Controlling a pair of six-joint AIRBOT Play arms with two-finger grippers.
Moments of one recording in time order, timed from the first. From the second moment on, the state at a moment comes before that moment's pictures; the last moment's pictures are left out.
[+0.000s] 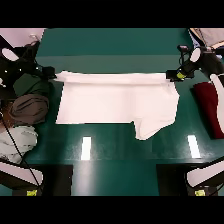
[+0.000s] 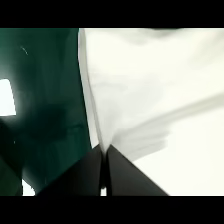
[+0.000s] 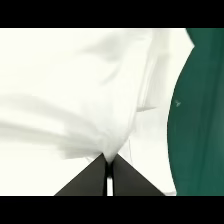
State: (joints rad) left arm 0.17 -1.71 1.58 1.10 -1.11 -1.18; right arm -0.02 -1.74 1.65 -1.59 1.20 1.63
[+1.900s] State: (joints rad) left arm 0.27 -1.43 0.94 1.03 -1.29 -1.24; right arm -0.14 -1.19 1.24 -1.22 1.38 1.46
